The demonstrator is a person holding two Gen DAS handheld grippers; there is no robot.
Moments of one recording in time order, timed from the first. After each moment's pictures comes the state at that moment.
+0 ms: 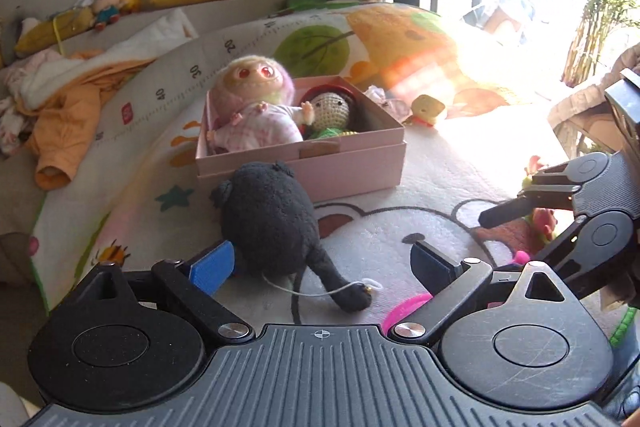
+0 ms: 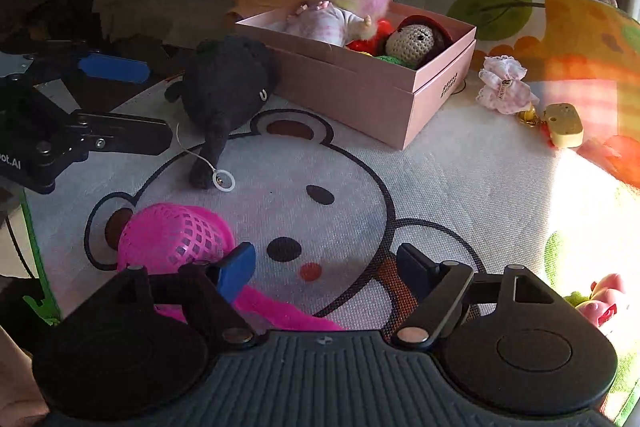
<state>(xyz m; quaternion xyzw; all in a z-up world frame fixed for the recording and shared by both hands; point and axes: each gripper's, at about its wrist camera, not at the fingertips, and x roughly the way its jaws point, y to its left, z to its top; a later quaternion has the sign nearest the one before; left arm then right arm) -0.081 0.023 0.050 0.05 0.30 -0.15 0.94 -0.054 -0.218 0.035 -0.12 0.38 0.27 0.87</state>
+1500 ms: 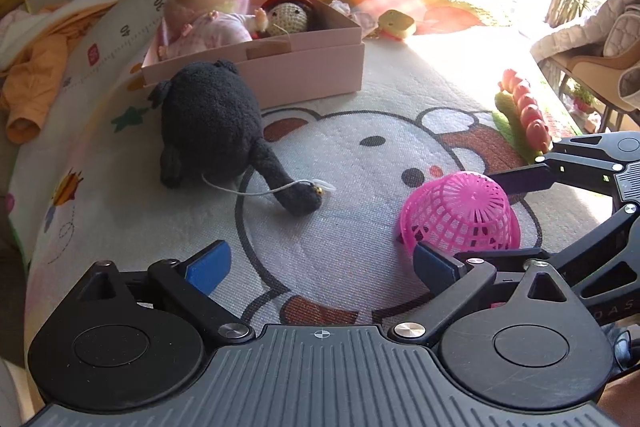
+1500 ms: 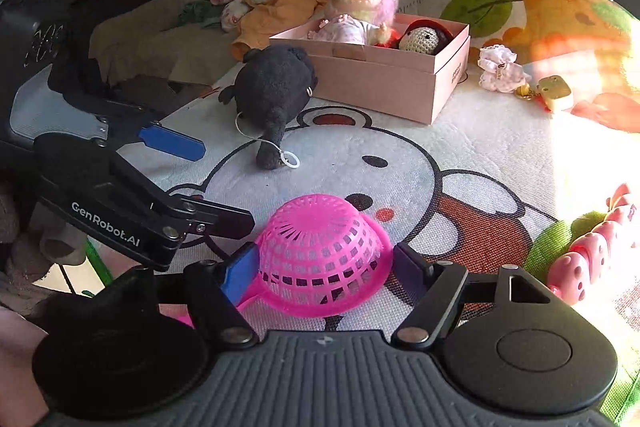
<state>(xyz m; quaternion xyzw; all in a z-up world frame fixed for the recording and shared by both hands) -0.087 0.002 0.015 0.07 0.39 -0.16 0.90 -0.118 -0.216 0.035 -0.06 0.35 0.26 0.90</state>
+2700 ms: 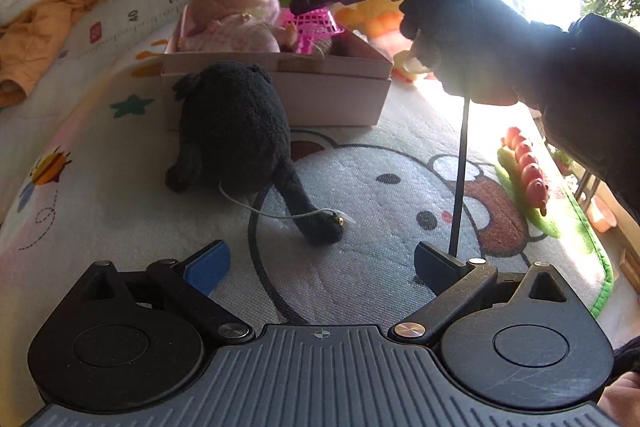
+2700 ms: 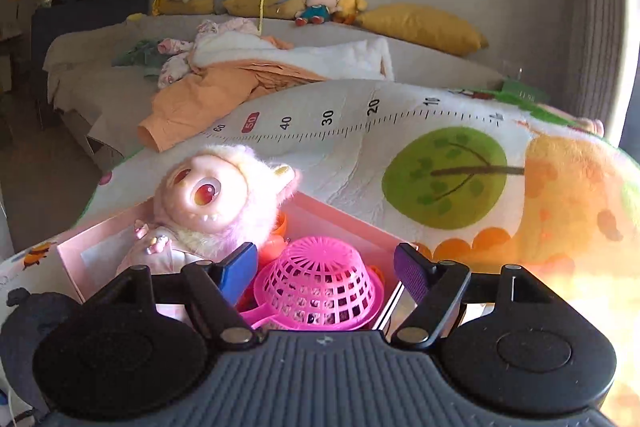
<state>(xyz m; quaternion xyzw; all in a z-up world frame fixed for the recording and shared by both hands) -0.069 0.036 0.004 -0.03 0.36 -0.18 0.91 0.131 -0.175 0.095 -0.12 0.24 0.23 0.94</state>
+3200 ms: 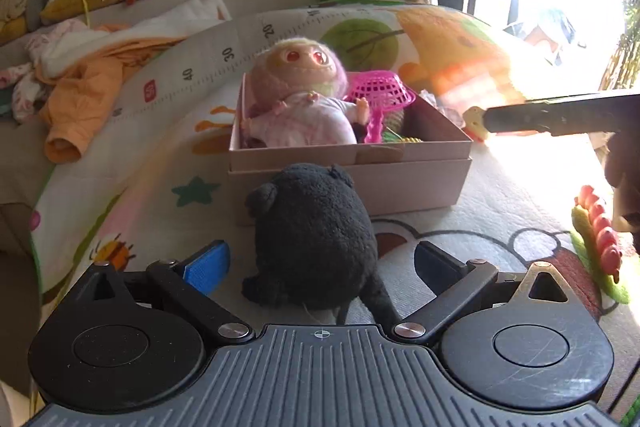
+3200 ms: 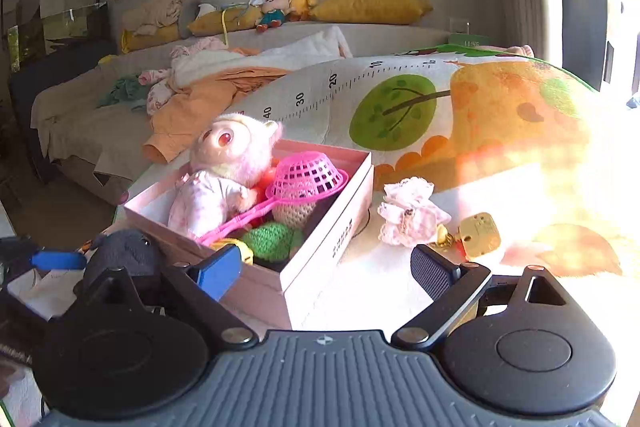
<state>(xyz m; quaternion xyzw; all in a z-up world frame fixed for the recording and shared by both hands) -0.023 0.042 0.025 0.01 0.30 -0.08 0.95 0.014 -0.243 0.090 -0.03 0.26 0.19 0.95</state>
